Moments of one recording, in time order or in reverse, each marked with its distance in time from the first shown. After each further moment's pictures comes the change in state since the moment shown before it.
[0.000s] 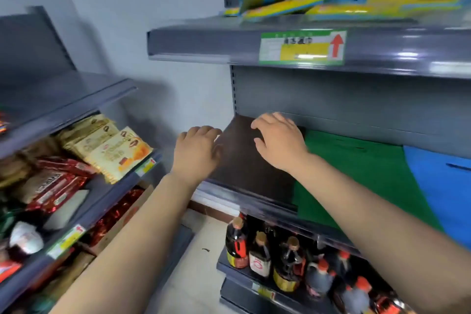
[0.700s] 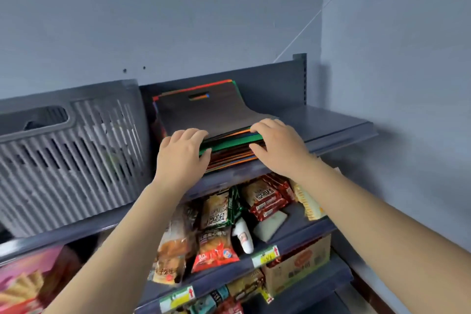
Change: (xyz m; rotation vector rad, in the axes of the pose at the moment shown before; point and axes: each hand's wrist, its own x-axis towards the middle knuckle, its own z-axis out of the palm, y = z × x) left_hand -0.198 -0.340 -0.250 0.593 0.272 -0.626; right_hand 0.167 -0.449 0.033 0.431 0.108 -0.743
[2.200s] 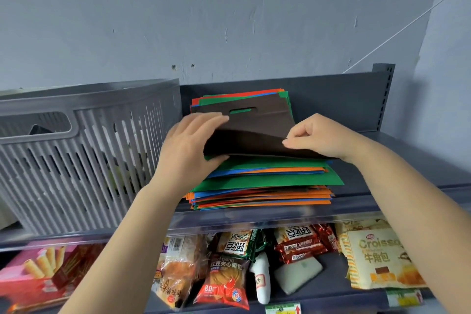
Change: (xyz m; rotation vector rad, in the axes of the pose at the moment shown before) left_hand 0.056 -0.035 0.008 -0.047 0.234 0.019; right_hand 0.131 0.057 -0.002 0.610 -0.434 -0.112
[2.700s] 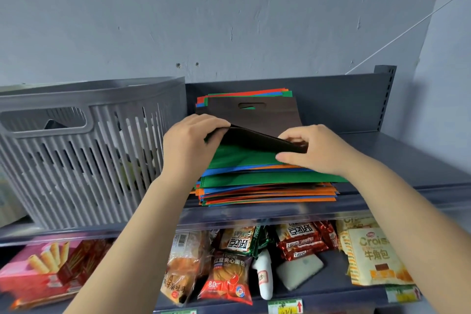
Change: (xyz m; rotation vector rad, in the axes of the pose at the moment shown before) left_hand 0.003 -0.002 -0.003 -0.099 0.273 -0.053; right_hand -0.009 -0.005 0.027 -0.173 0.090 -0.076
